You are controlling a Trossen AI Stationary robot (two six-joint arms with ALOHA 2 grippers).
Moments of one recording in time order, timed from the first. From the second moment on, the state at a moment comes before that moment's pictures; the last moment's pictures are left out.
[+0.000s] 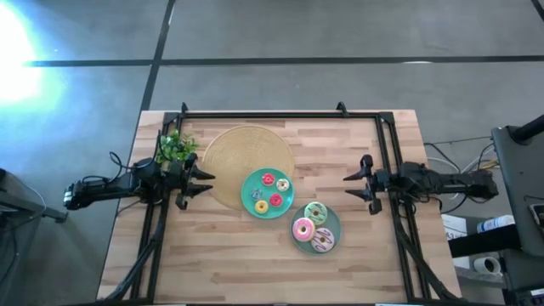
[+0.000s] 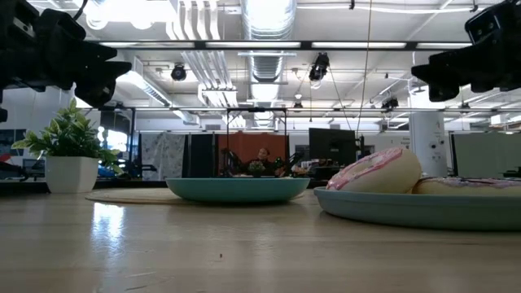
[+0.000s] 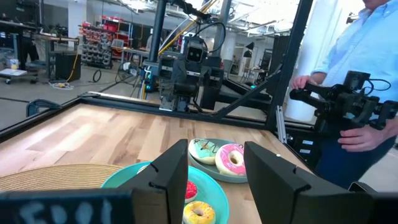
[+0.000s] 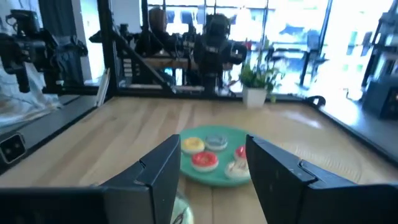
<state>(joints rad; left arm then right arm) 0.13 0.03 0.01 0.06 0.20 -0.19 0.02 0.02 0.01 0.01 -0.05 0.01</state>
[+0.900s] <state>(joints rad) 0.13 0.04 0.01 0.06 0.20 -0.19 0.02 0.01 0.01 0.01 -0.05 0.05</state>
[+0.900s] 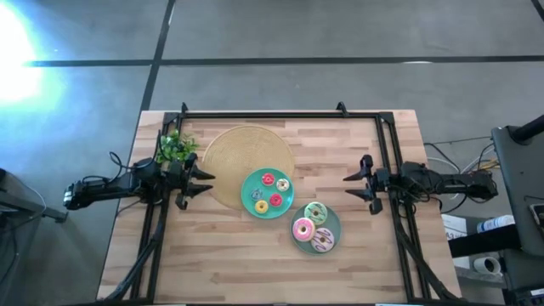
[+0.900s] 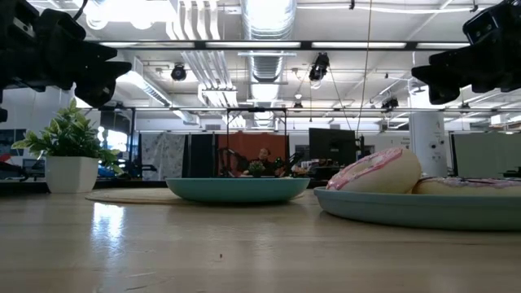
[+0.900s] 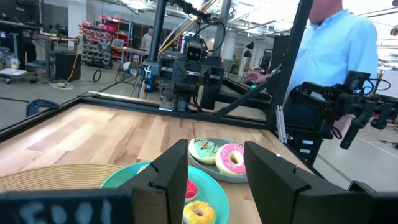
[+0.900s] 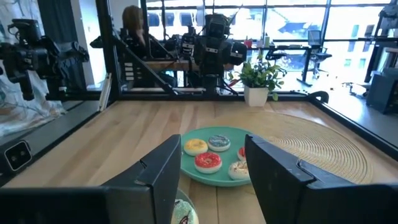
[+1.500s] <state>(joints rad) 0.13 0.04 0.01 0.06 0.20 -0.19 0.02 0.02 0.01 0.01 -0.05 0.05</state>
